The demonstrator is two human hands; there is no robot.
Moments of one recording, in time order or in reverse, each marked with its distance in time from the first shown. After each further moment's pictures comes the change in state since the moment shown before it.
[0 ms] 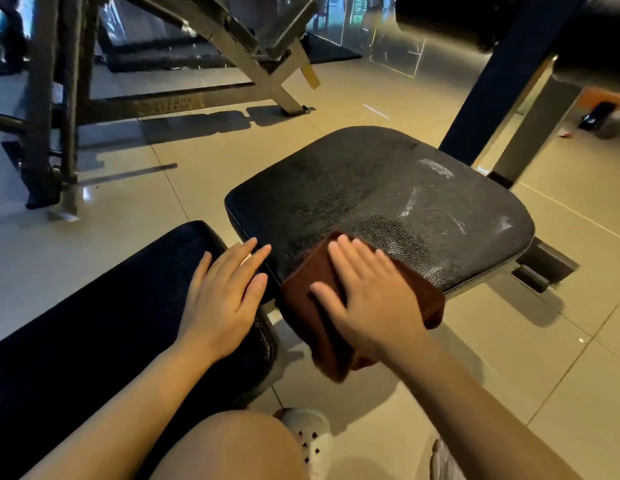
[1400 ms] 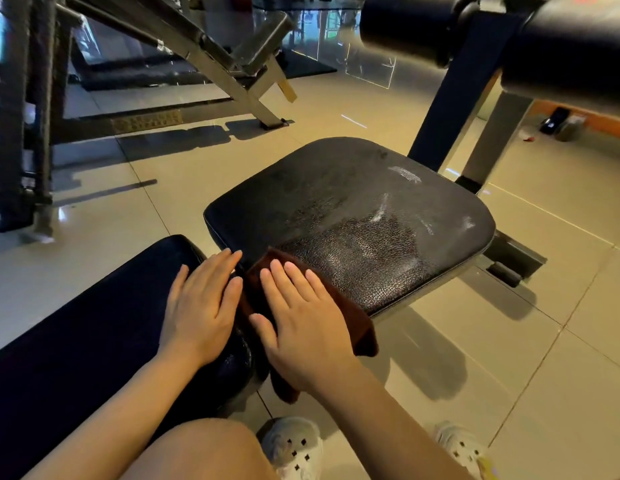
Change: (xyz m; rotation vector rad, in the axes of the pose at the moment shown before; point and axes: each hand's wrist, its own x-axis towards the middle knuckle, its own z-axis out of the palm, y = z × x) left_hand 0.003 0.003 -0.002 0.037 0.016 -0.058; right_hand -0.011 -0.055 0.016 0.009 -0.016 -0.053
